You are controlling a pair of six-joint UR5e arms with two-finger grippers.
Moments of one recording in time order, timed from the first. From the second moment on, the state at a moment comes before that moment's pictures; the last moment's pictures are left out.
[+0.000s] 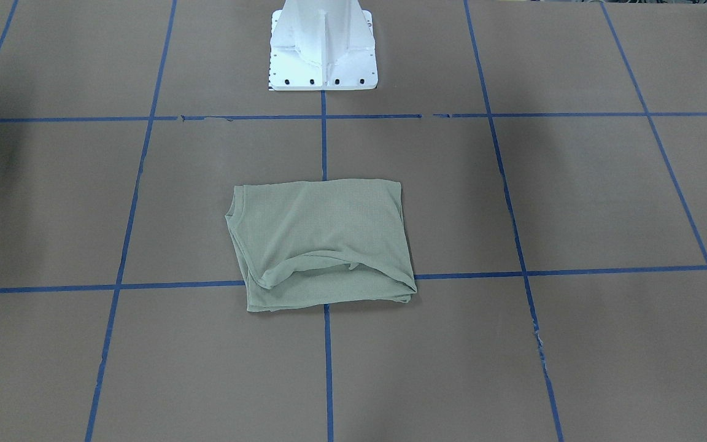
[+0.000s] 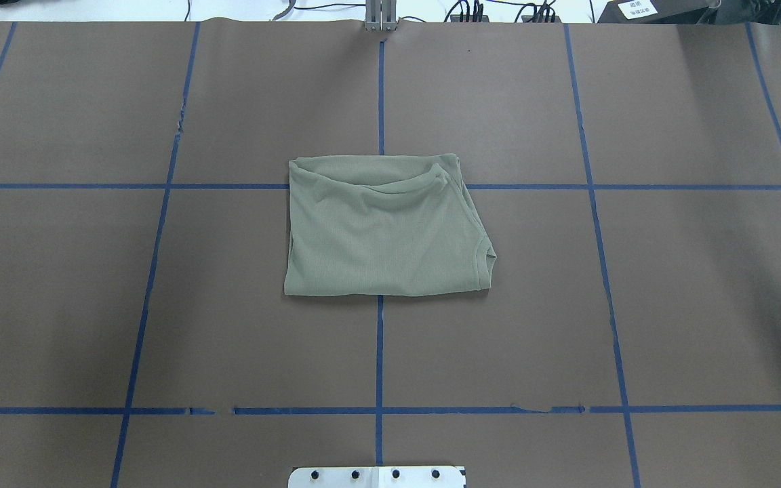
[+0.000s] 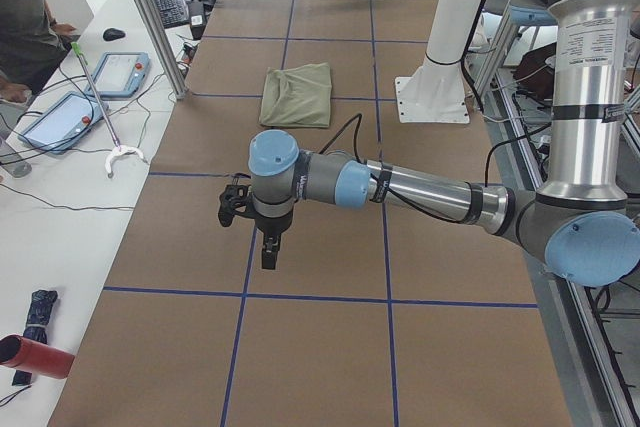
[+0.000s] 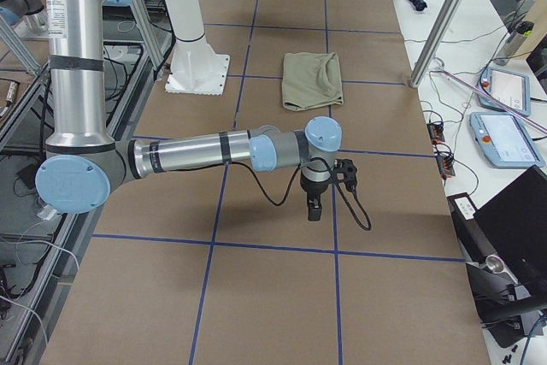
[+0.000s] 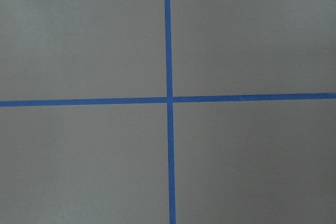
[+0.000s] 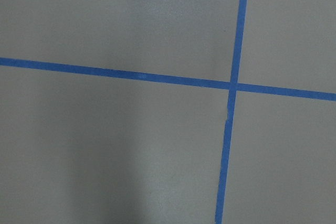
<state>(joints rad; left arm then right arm) -1.54 -1.53 -1.78 -1.54 -2.26 -0.05 1.39 -1.59 1.74 -1.56 2.27 0.15</state>
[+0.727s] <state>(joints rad) -1.54 -1.53 -1.68 -1.55 -2.27 0.02 1.38 -1.59 1.74 -1.56 2.27 0.15</state>
